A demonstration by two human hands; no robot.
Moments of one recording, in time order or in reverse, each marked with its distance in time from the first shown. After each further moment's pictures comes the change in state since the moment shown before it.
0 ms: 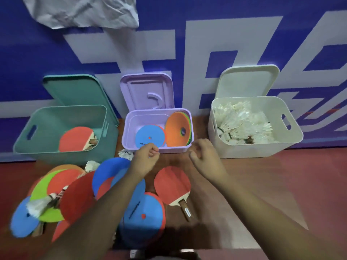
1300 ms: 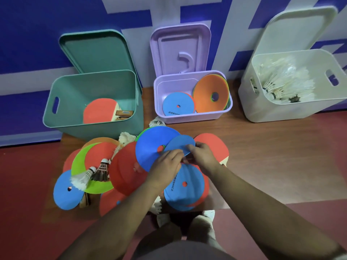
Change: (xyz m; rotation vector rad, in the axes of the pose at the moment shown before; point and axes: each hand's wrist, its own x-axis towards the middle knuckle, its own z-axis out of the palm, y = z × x) left_hand -0.091 -0.139 -0.039 0.430 -0.099 0.644; right_hand -0.045 -0.071 0.199 0.838 -0.179 0.805
